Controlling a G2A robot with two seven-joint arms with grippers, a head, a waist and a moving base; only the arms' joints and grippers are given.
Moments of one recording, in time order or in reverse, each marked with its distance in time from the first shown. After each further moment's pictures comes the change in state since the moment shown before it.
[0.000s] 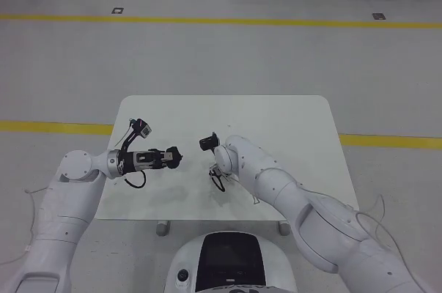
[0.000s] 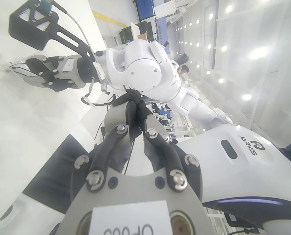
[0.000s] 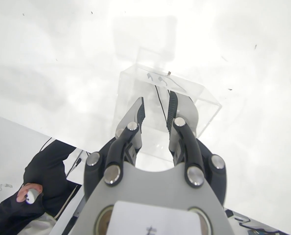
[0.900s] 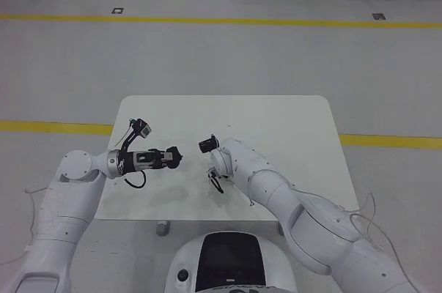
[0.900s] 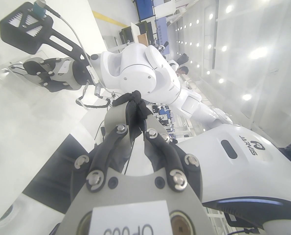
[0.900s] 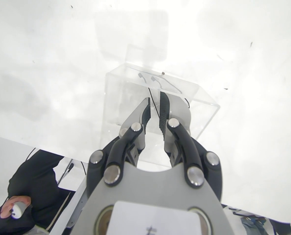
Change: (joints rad) left arm 0.000 0.000 0.000 0.000 0.000 0.000 0.000; right arm 0.006 -0.065 -0.002 0.105 -0.064 0.010 -0.018
